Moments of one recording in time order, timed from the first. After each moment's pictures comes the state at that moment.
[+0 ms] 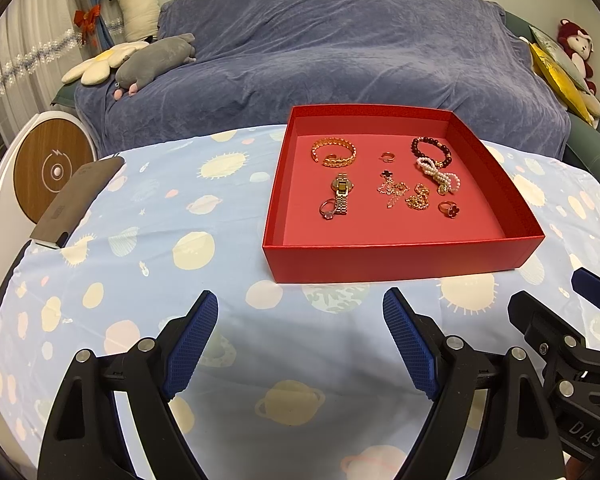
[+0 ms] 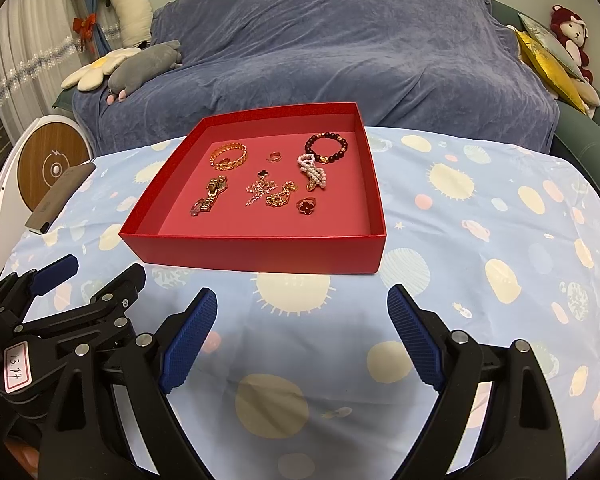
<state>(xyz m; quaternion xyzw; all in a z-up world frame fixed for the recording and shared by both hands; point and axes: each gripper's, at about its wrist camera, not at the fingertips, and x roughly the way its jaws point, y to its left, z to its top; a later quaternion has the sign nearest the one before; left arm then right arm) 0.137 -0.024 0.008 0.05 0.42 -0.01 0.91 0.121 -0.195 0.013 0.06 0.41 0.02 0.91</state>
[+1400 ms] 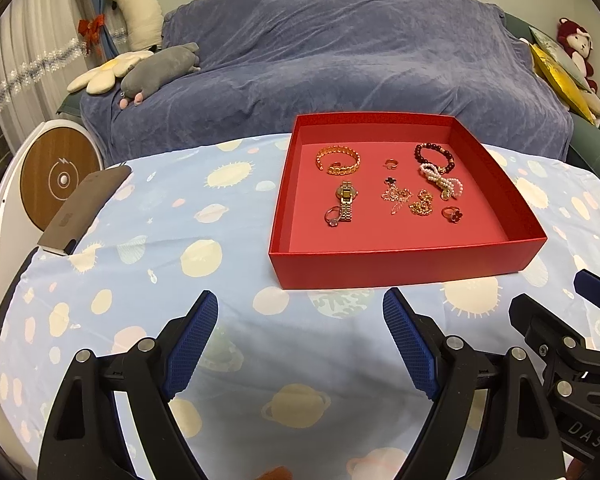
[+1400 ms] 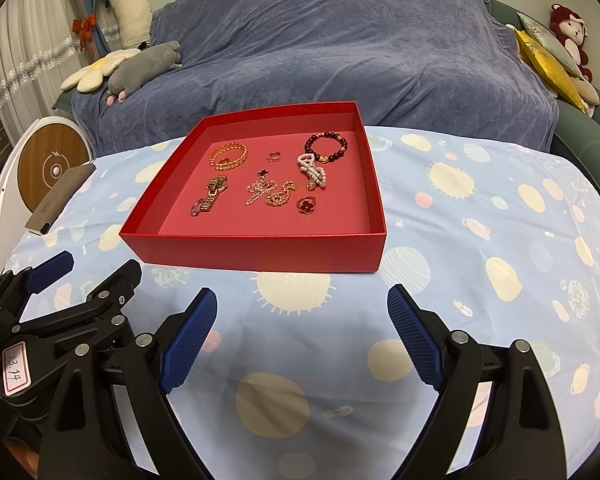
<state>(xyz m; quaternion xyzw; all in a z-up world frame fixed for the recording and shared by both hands) 0.134 -0.025 0.010 0.06 0.40 0.00 0.91 0.121 -0.196 0.013 0.06 0.41 0.02 0.91</state>
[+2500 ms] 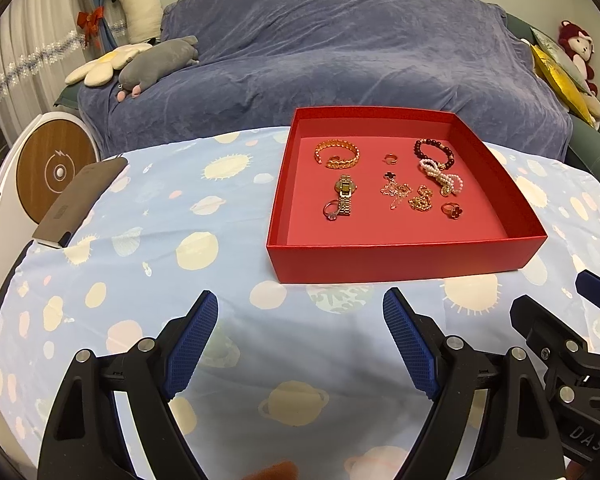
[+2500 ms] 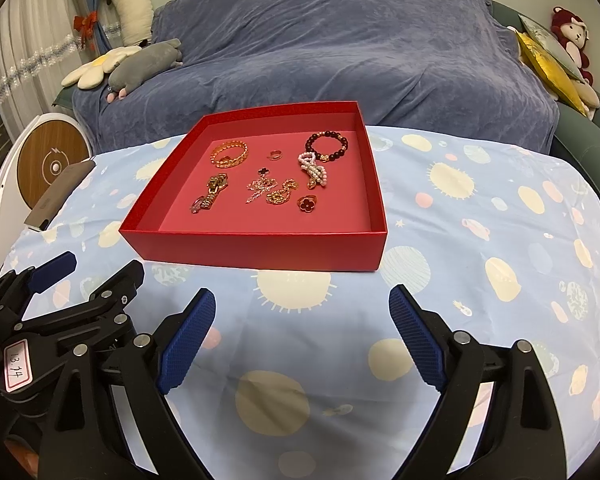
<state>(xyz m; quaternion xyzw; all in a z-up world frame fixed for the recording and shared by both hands) 0.136 -0.021 0.007 0.05 0.41 -0.01 0.91 0.120 -0.194 0.014 0.06 0.40 0.02 0.91</state>
